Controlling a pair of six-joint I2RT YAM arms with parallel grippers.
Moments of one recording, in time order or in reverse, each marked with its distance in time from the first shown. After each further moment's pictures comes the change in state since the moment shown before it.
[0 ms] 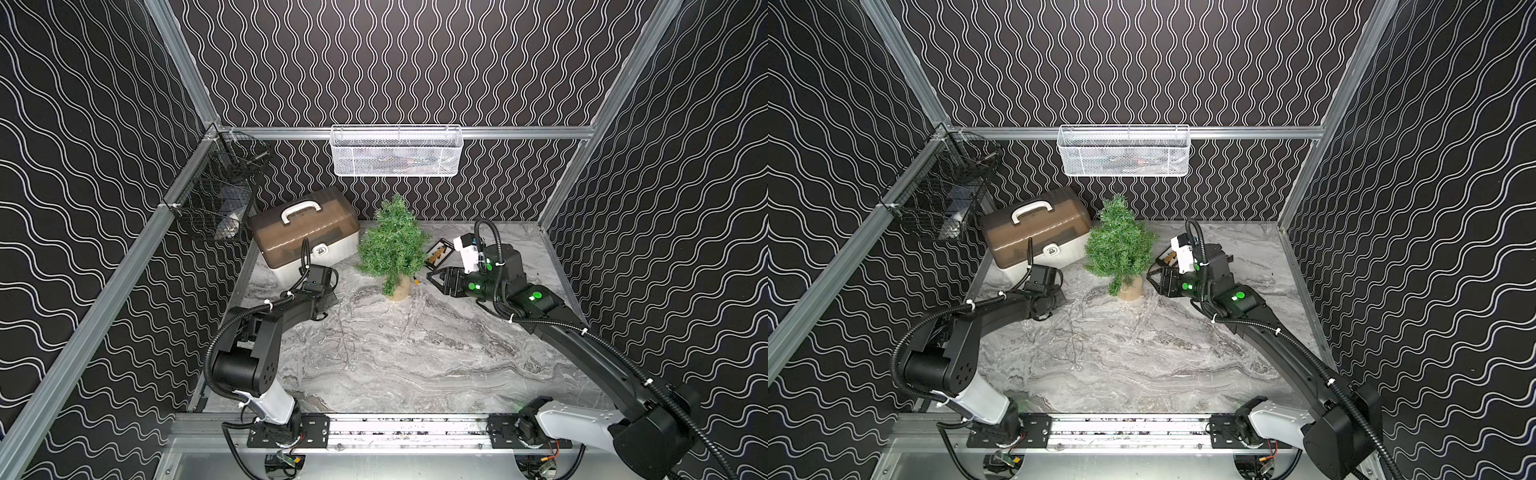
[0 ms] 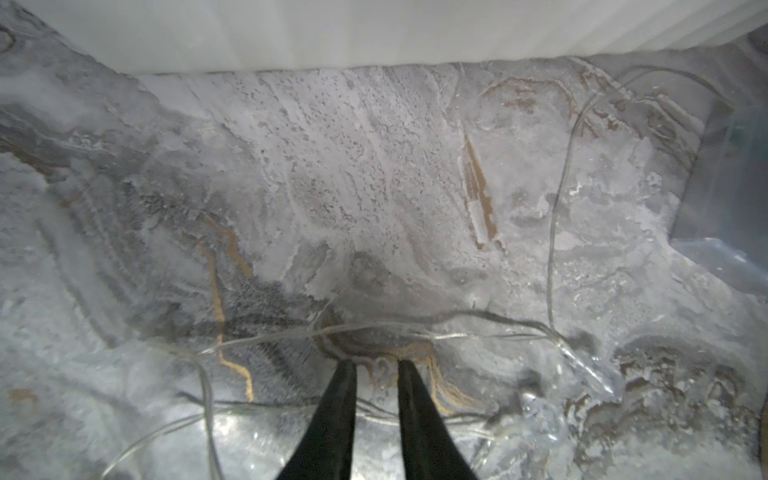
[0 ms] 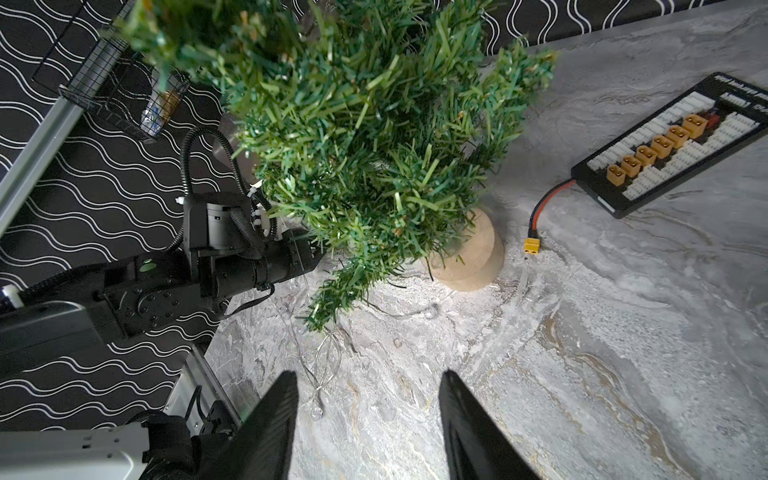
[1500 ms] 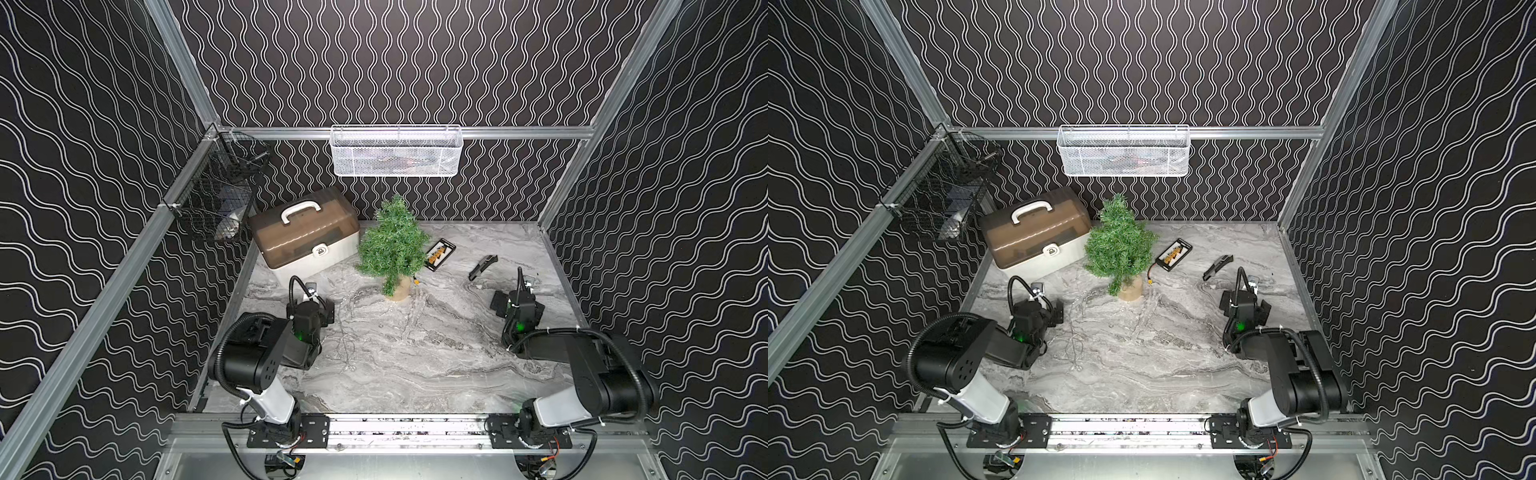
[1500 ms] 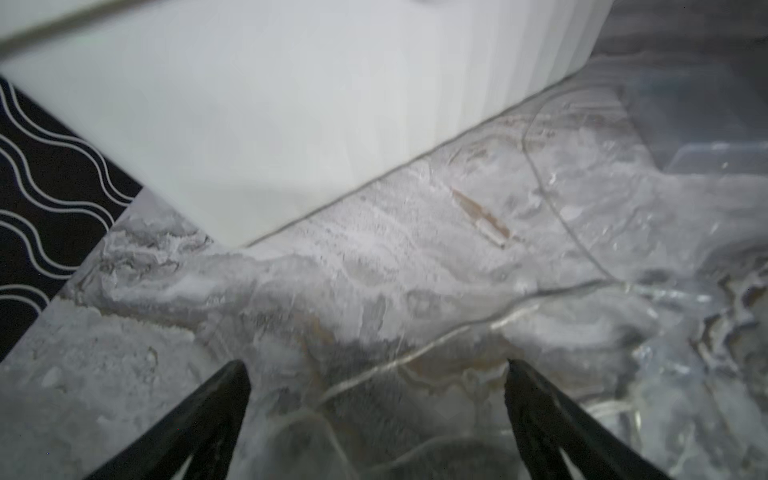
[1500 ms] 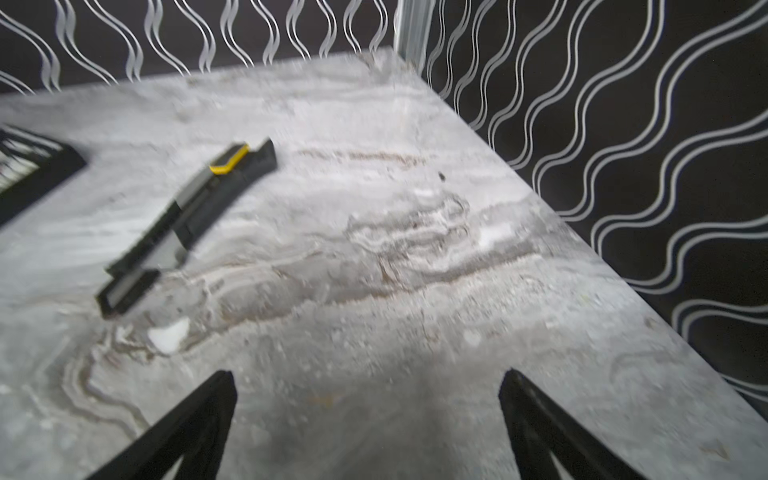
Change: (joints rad) left arm 0.016 0.027 -0.554 1.141 -0.124 0.638; right arm -0.436 0.320 -0.689 1.026 0.793 -0.331
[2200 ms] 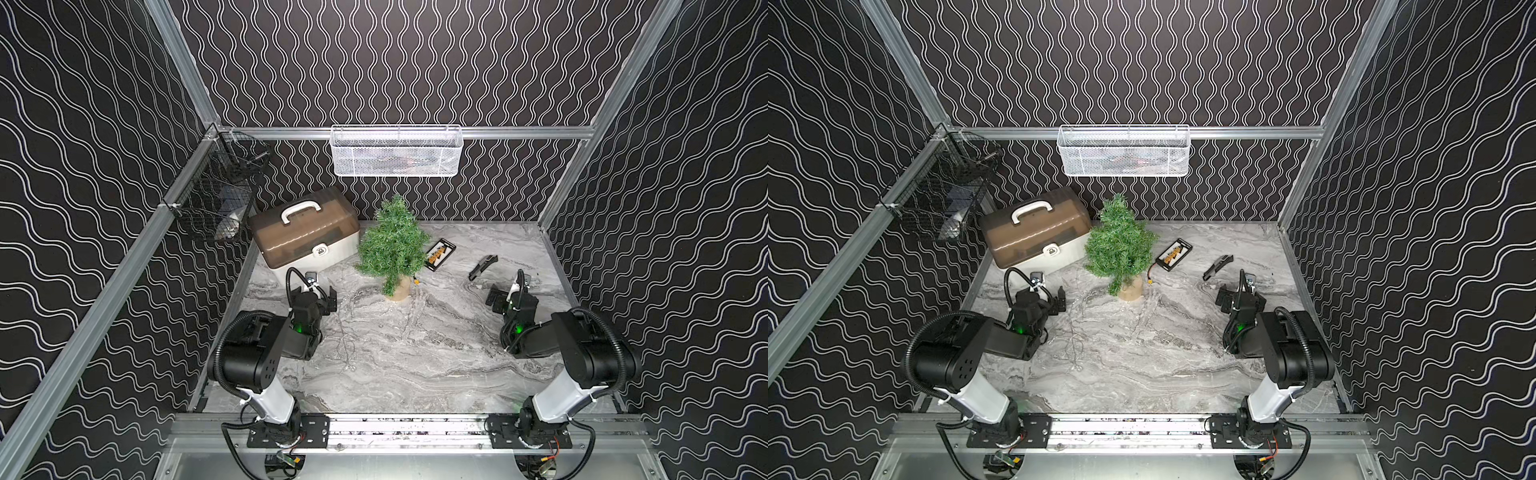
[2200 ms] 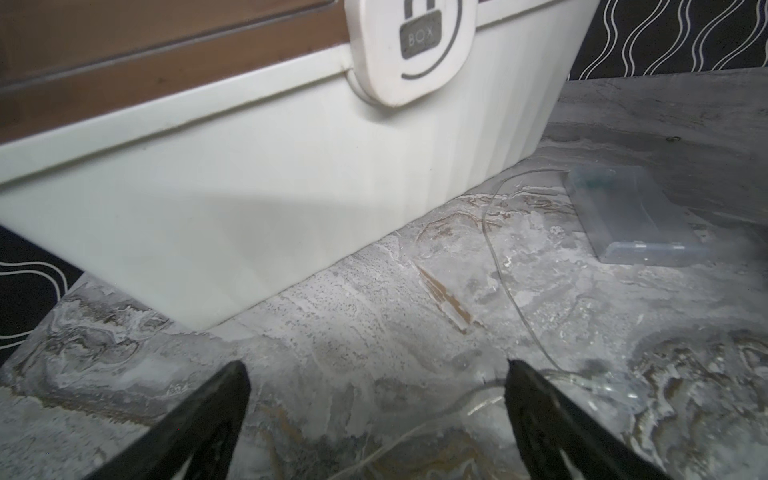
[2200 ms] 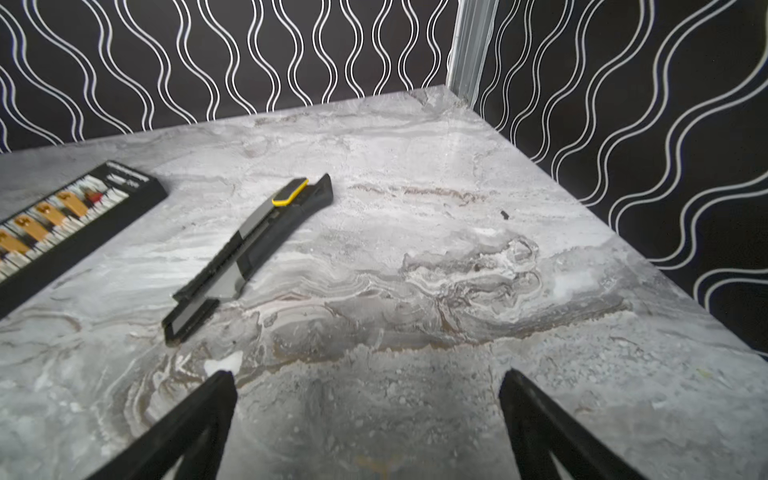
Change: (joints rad) left arm 0.023 0.006 0.090 0.005 0.093 -0.010; right arm -0.034 0.156 -0.007 0.275 -0.151 -0.039
